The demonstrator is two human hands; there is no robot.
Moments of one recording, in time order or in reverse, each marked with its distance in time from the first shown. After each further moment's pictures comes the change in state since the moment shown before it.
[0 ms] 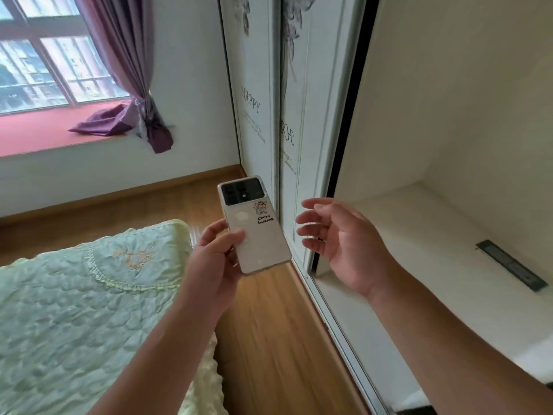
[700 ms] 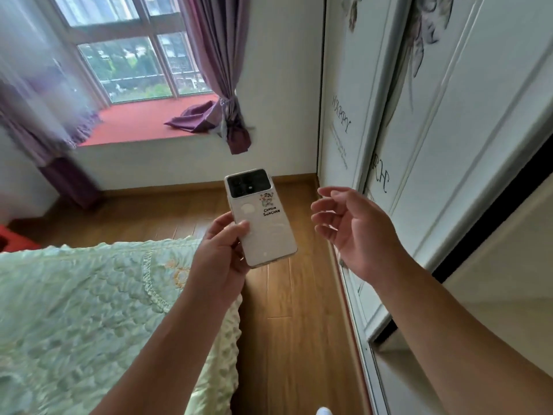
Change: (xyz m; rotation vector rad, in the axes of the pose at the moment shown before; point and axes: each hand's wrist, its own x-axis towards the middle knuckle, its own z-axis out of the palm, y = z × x) left_hand 0.271 0.109 0.033 -0.039 0.259 0.213; right_hand 0.368 -0.011 0.014 0.017 -0.221 0.121
